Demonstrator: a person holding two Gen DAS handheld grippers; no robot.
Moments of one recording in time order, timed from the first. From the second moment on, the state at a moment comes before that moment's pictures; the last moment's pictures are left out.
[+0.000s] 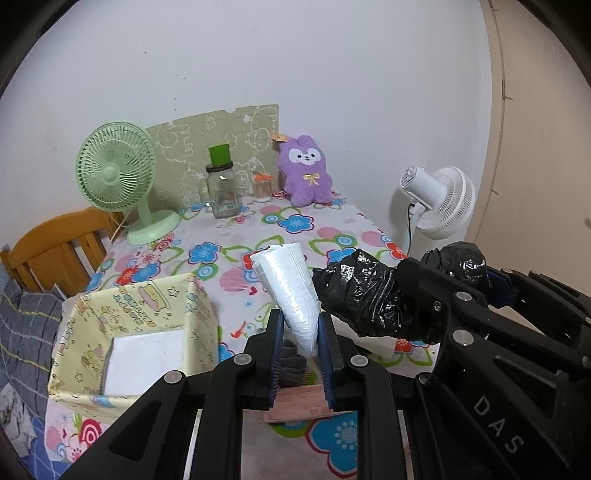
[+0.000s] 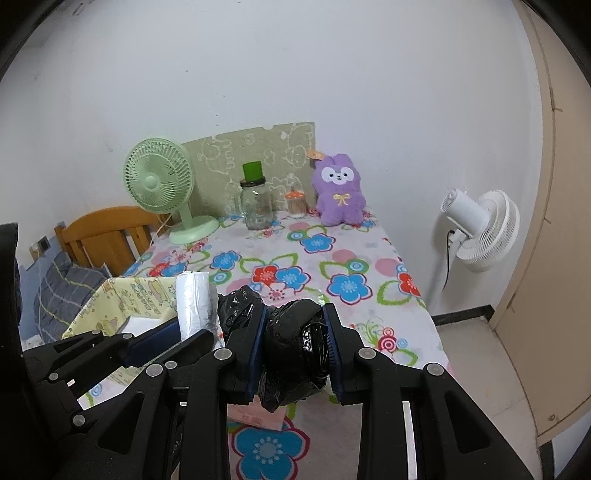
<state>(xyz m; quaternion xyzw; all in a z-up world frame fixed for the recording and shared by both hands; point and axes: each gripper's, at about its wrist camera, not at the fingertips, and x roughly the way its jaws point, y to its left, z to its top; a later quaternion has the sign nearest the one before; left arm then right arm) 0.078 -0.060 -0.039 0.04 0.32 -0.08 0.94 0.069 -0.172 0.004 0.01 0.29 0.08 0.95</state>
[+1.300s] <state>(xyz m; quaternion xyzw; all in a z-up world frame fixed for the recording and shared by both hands) 0.107 0.043 -0.029 0.05 0.31 -0.01 0.95 0.109 -0.057 0.010 -0.02 0.29 0.14 0.95</state>
